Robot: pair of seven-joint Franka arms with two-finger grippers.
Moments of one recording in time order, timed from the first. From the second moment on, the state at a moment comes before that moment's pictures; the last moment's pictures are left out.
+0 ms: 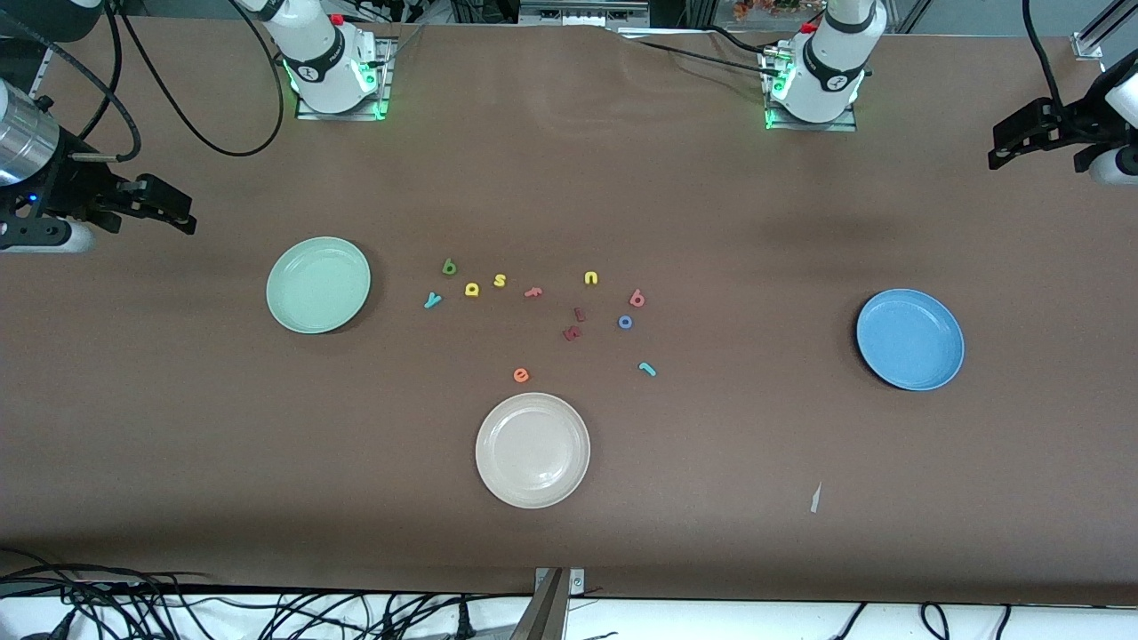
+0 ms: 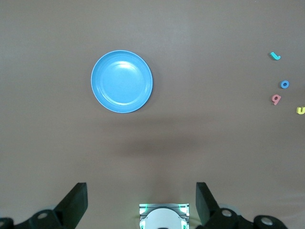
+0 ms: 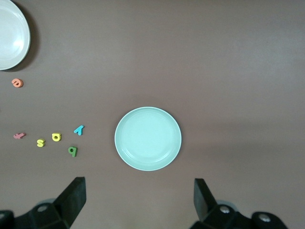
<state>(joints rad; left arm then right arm) 0.11 -0.03 -0.12 -1.50 0.03 1.33 0.04 0.07 0.02 -0.02 -1.63 0.01 1.62 0.06</state>
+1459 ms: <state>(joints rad) 0.00 -0.03 -0.14 -1.50 0.03 1.32 0.03 0.41 0.41 0.02 -1.84 0.01 2.03 0.57</state>
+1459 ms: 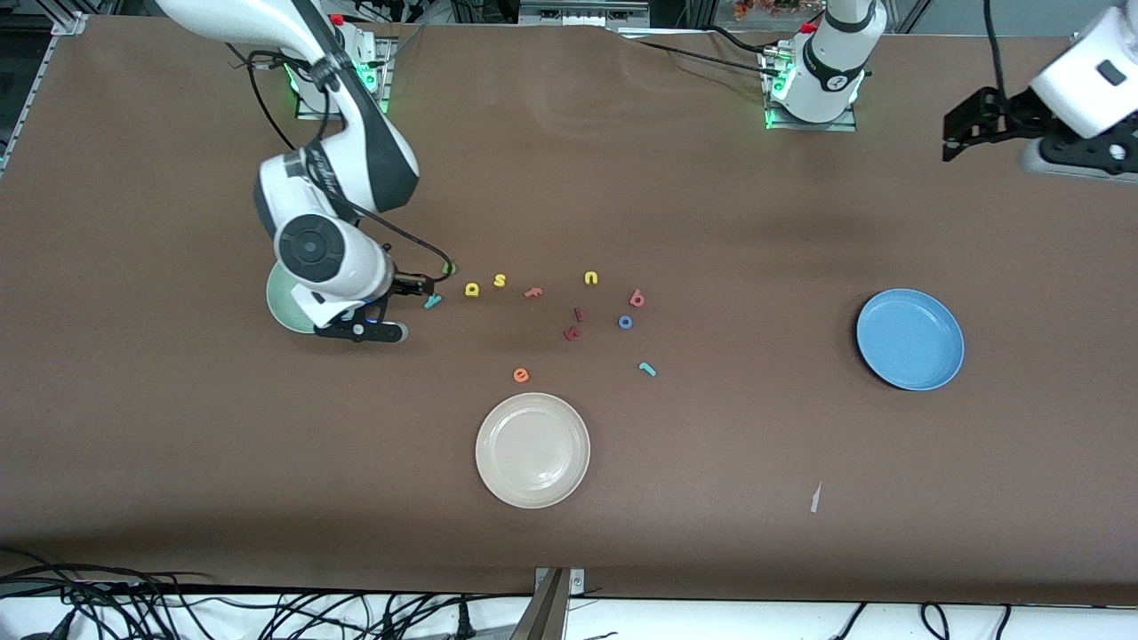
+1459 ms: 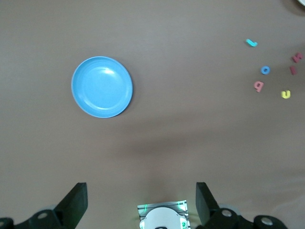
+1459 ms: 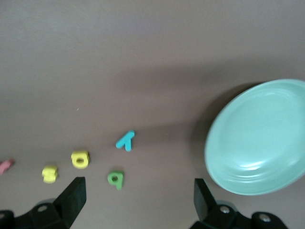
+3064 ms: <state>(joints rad) -0.33 0.32 -0.13 -1.80 -0.11 1.96 0.04 0.52 0.48 -0.01 -2.11 -0.05 2.51 0.95</state>
